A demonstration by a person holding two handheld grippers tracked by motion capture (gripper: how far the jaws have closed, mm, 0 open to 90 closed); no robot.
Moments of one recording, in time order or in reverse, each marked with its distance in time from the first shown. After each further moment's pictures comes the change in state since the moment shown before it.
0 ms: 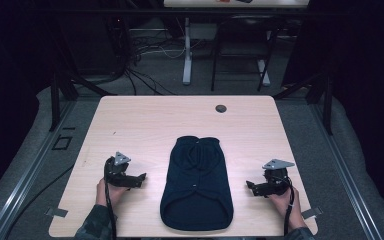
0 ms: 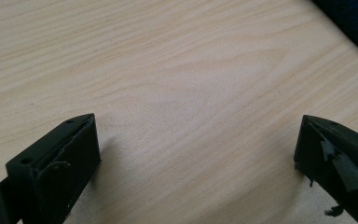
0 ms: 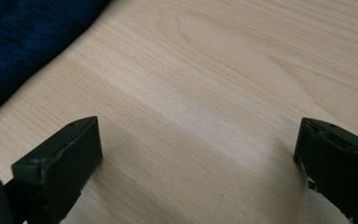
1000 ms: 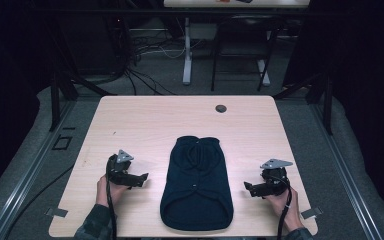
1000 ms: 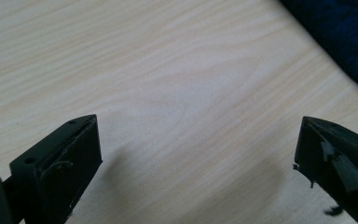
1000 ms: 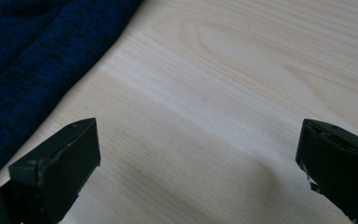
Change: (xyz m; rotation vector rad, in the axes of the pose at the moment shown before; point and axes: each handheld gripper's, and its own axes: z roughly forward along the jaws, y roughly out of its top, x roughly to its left) left arm -0.003 0.014 -0.006 0.017 -0.044 0.030; right arm 0.017 0.012 -0.012 0.037 0.004 0.018
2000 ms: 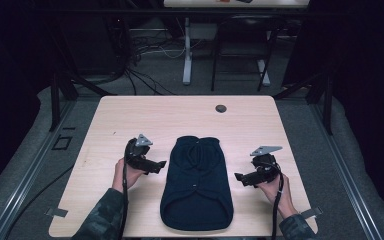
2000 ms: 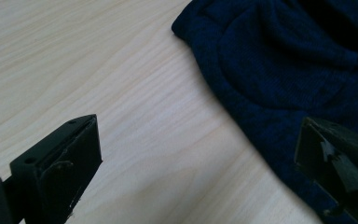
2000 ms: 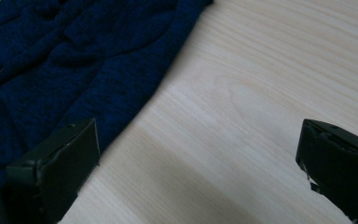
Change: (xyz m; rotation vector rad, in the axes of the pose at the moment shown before) left arm -0.029 0.069 0.025 -0.020 -0.125 0.092; right arm 0.007 0.050 0.009 0.032 0.098 -0.041
